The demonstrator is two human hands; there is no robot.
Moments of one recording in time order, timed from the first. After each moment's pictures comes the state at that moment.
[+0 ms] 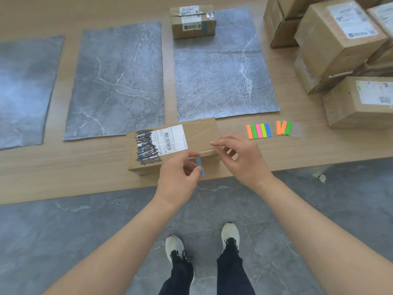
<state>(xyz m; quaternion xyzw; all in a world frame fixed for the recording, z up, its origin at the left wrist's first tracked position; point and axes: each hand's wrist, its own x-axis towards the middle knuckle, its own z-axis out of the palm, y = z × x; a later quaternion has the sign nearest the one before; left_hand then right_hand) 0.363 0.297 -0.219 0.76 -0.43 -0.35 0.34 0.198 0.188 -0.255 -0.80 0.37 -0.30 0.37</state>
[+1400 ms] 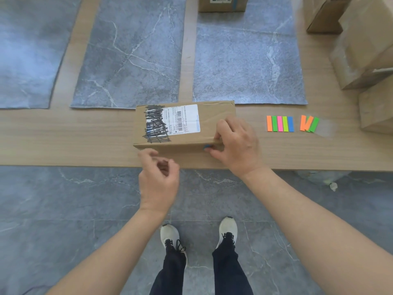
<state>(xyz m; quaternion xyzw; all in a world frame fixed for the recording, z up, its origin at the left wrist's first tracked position) 0.378 0.353 -0.271 0.82 -0.30 -0.18 0.45 0.241 0.188 -0.288 -0.90 0.34 -0.26 0.13</state>
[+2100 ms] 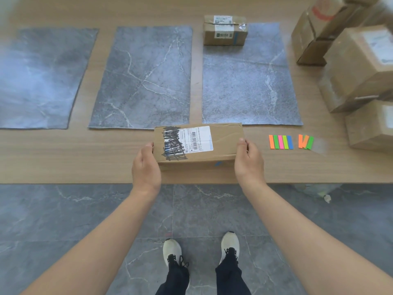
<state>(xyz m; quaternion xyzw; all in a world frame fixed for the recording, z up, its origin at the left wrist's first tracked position) 0.469 0.329 -0.241 0.79 -0.11 -0.32 0.51 0.270 0.212 -0.257 -0.53 0.66 -0.25 0.46</state>
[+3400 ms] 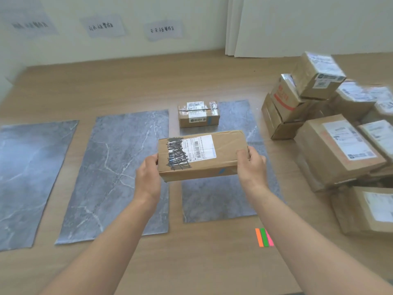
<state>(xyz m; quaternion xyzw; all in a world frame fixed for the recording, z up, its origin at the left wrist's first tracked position) 0.504 0.069 -0.142 0.74 -0.20 -0.36 0.53 0.304 -0.035 -0.173 -0.52 0.65 -0.32 0.45</state>
